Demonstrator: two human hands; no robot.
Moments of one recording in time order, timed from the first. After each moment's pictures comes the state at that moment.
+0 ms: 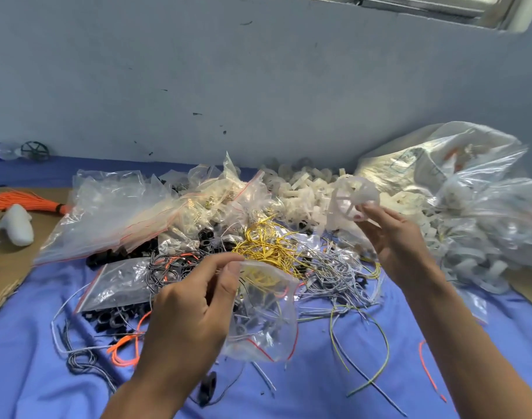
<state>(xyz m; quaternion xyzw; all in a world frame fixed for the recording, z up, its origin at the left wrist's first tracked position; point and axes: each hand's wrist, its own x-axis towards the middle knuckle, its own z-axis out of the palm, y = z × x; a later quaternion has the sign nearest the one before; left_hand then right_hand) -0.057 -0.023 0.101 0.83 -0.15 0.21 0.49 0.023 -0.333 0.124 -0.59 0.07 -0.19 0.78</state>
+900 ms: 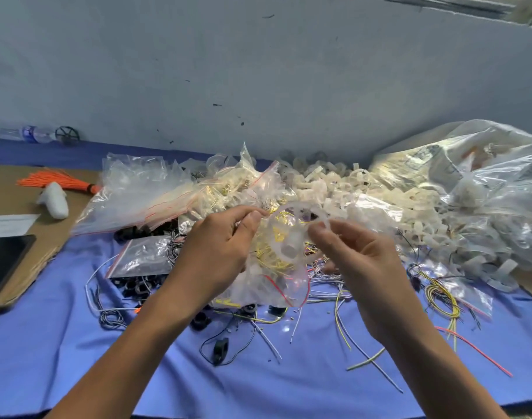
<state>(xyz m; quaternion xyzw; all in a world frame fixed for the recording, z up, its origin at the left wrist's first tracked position) -0.023 -0.026 0.123 0.84 -0.16 0.15 0.49 -0.086 -0.220 0.145 -0.76 -0.07 -0.16 0.63</state>
